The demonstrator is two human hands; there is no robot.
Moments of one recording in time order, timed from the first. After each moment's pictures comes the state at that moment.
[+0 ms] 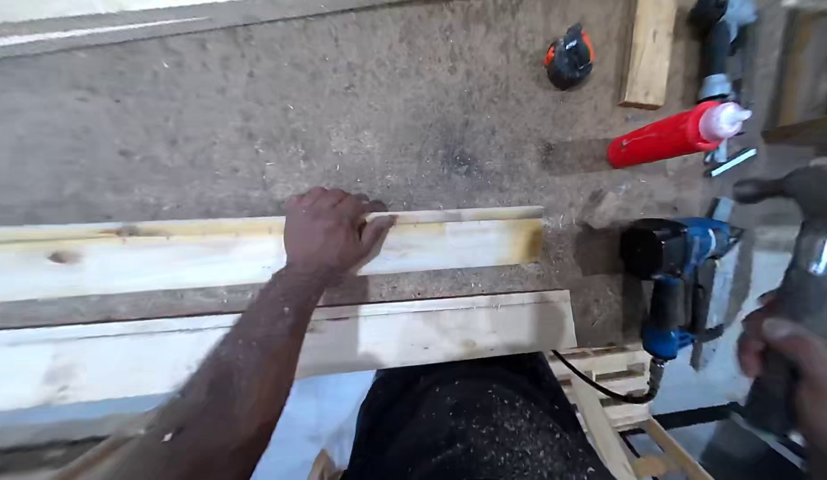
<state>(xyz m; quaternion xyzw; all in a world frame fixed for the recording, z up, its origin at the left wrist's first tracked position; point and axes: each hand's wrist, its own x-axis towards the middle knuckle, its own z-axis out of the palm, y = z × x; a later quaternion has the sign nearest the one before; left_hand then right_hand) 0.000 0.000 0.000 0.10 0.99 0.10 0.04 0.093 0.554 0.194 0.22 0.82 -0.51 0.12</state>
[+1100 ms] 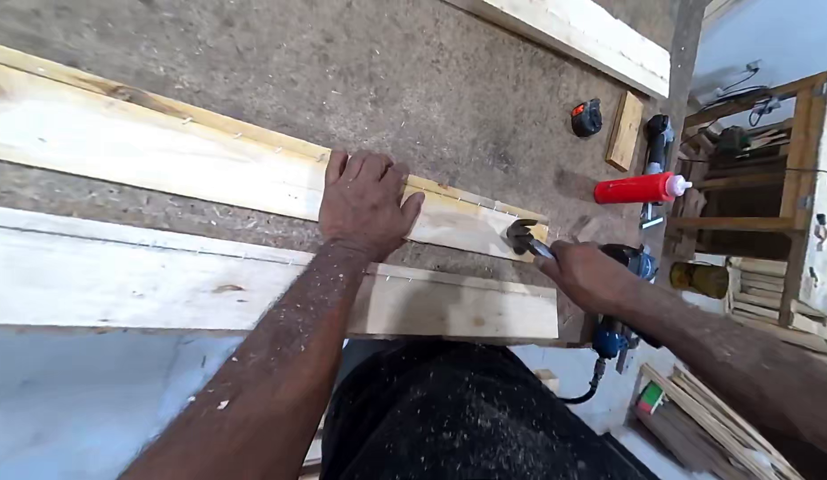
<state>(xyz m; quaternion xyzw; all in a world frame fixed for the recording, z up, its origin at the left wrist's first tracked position) 0.060 -0.009 -0.020 -0.01 0.98 0.17 -0.07 0.014 0.292 0.165 -0.09 0.88 0.09 0.46</state>
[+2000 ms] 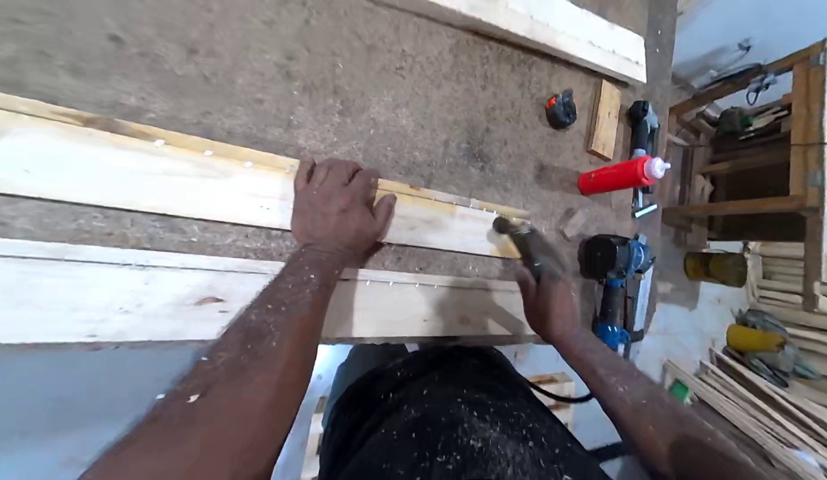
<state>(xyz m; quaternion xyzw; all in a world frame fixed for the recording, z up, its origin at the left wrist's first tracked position) 0.053 -0.011 -0.018 -0.01 0.98 0.16 -0.06 0.097 0.333 0.106 -0.05 0.97 -0.15 0.19</state>
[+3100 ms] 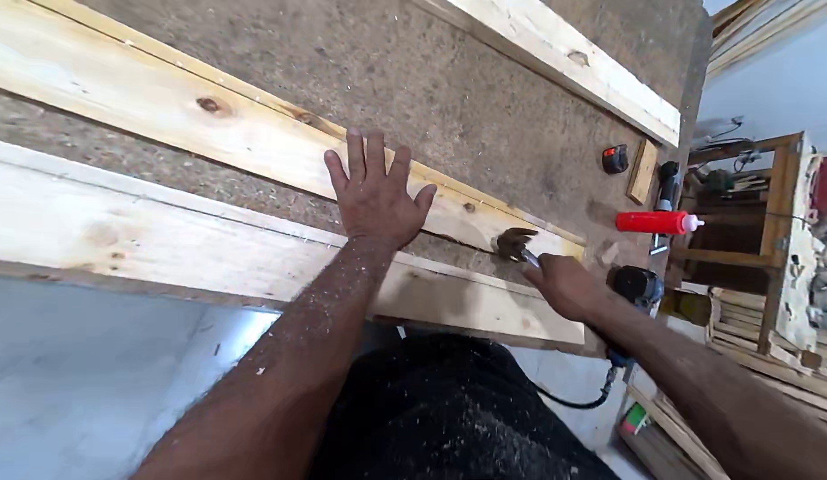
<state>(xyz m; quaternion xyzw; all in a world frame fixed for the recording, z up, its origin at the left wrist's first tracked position) 0.088 -0.113 -0.022 -0.17 0.96 0.19 -0.06 0.060 0.157 0.156 -0.08 0.91 0.05 0.41</state>
